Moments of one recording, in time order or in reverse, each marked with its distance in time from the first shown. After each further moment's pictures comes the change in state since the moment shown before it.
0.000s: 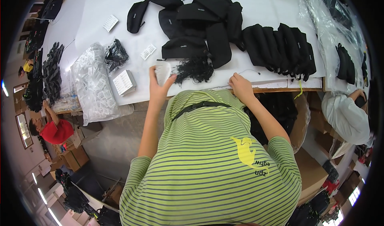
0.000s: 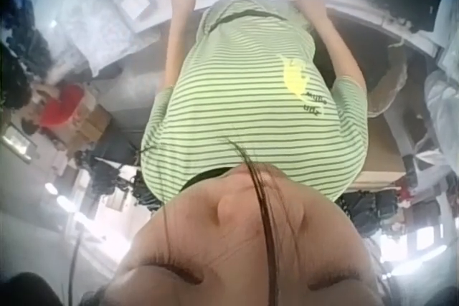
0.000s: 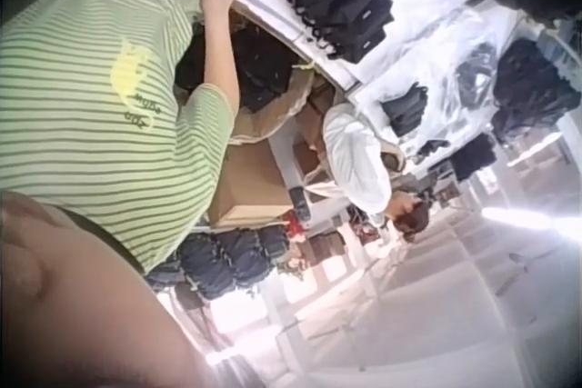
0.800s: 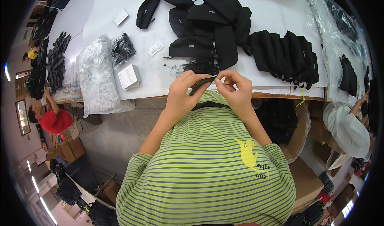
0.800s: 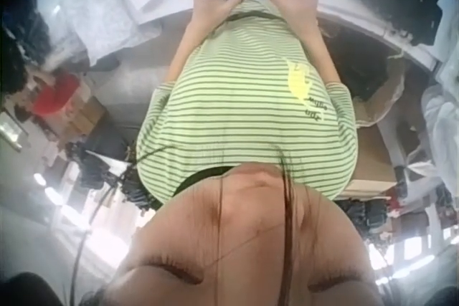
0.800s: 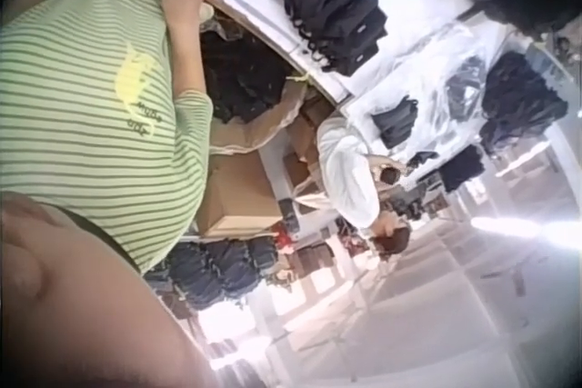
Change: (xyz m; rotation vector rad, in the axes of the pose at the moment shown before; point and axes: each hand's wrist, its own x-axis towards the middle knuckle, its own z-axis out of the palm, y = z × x) left_hand -0.040 0.086 0.041 0.222 -0.167 0.440; right_hand 0.034 -0.142 -0.119 0.960 0.367 0.120
